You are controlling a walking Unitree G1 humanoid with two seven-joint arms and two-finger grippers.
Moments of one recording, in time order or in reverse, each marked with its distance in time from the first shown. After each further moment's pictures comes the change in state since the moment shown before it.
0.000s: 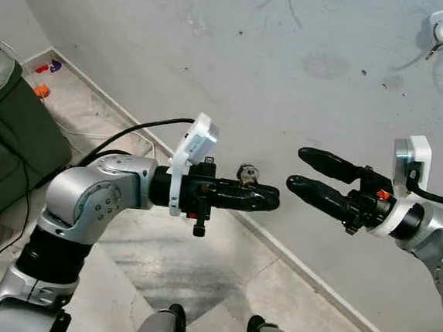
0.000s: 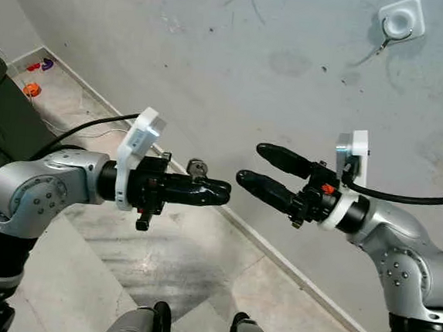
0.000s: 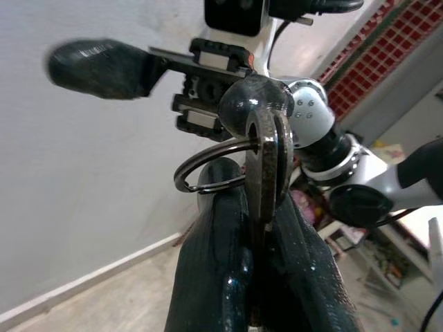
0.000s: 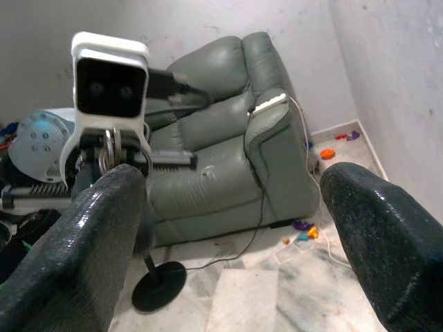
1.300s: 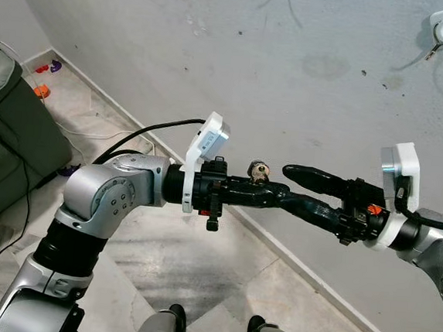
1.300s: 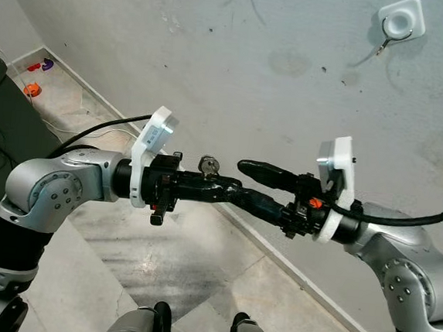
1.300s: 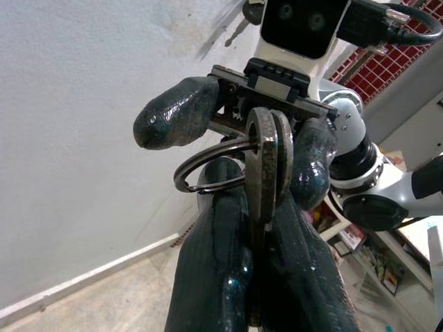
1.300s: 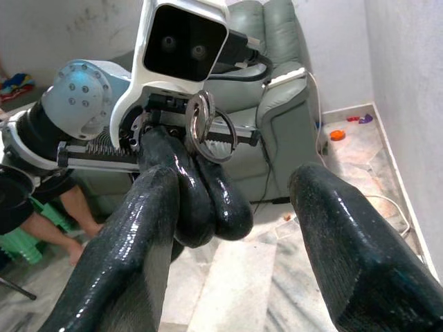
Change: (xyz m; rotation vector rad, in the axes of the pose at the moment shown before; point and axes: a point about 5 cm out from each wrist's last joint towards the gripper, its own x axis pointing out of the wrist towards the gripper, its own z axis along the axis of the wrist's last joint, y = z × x) left arm 0.006 0.012 0.000 -0.031 -0.002 0.024; right arm 0.004 0.018 -0.004 -0.063 0.105 0.040
